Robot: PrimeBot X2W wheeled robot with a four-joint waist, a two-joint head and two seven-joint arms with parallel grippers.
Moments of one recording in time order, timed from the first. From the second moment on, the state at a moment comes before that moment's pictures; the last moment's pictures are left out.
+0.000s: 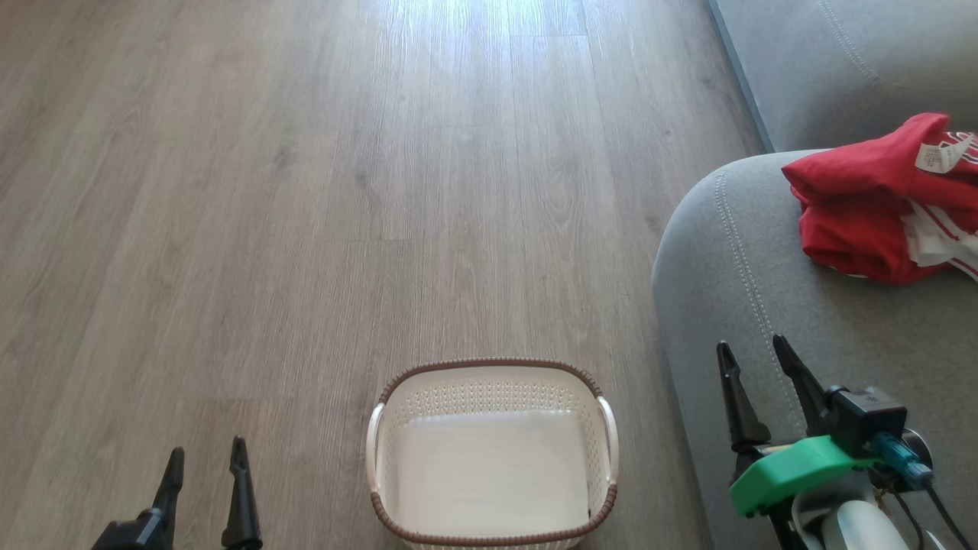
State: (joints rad) left arm 0.09 0.32 -0.34 0.13 -0.53 0.30 -0.25; right arm -0.02 -0.05 0.01 0.29 0.17 0.13 -0.25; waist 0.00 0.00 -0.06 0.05
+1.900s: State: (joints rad) left arm 0.07 0.20 -0.23 0.21 -0.88 0.19 -0.14; right arm 0.01 -0.05 -0.03 0.36 0.62 0.13 -0.14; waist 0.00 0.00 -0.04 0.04
